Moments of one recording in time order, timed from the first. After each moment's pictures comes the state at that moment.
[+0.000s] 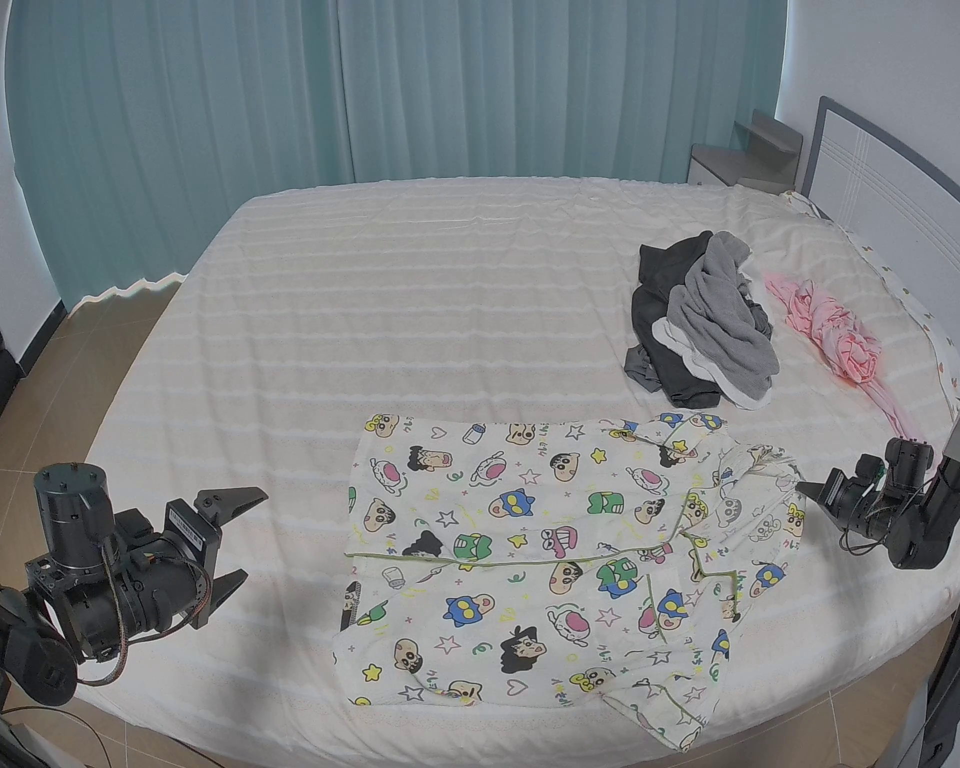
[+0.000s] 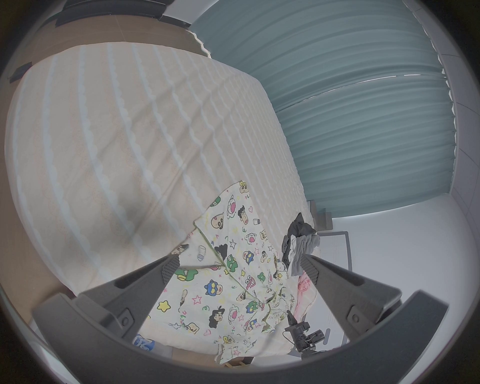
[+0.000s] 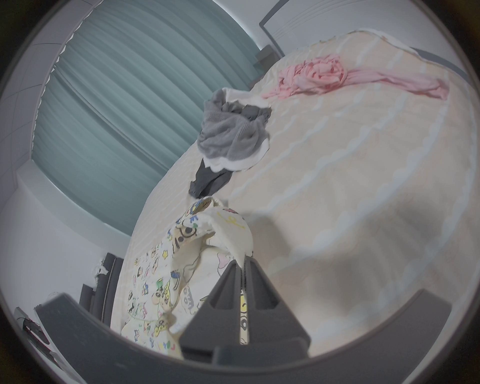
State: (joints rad) left arm -0.22 1.49 -0.23 -0.86 -0.12 -1.21; right arm -0.35 2.24 -0.65 -1.13 0.56 0.45
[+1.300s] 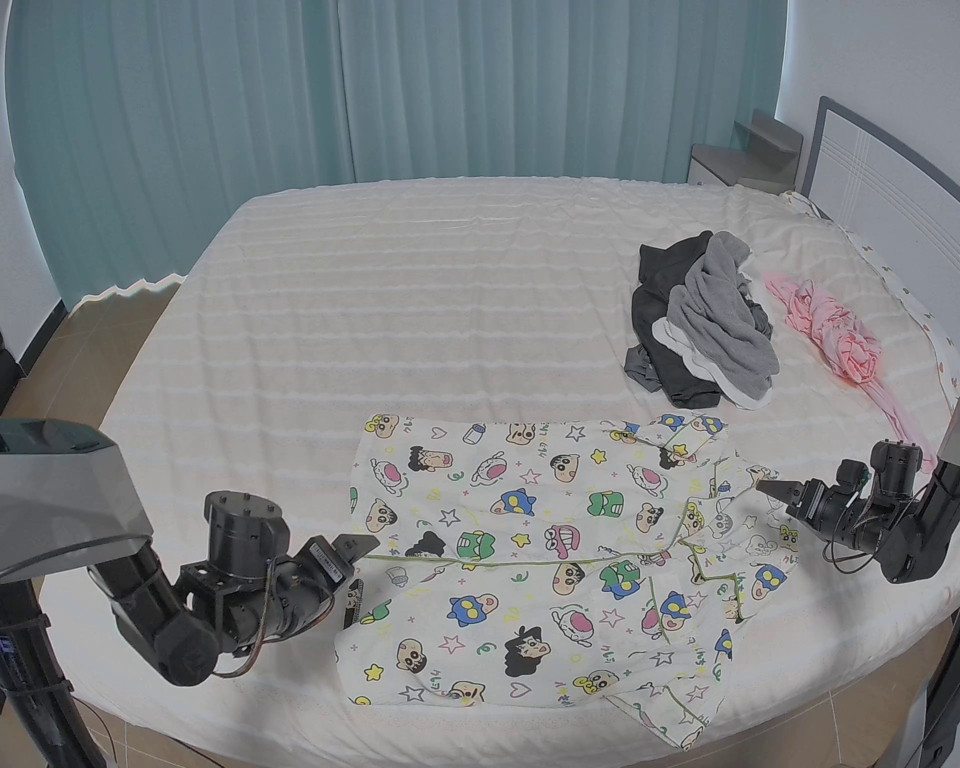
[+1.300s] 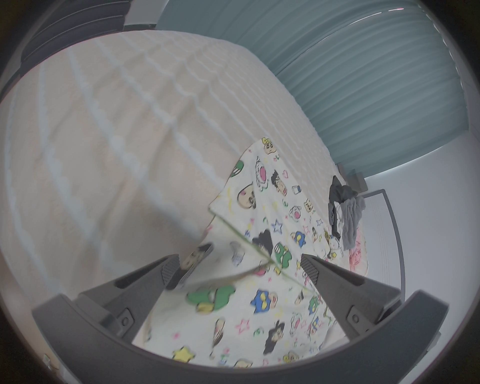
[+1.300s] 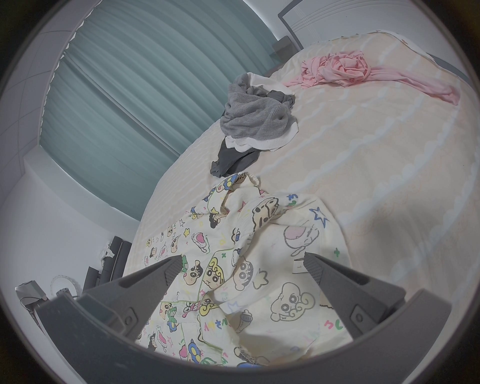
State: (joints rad) left arm -0.40 2.04 -0.40 -1.05 0.02 -1.03; right arm -0.23 2.16 -0.53 -1.14 0.54 0.43
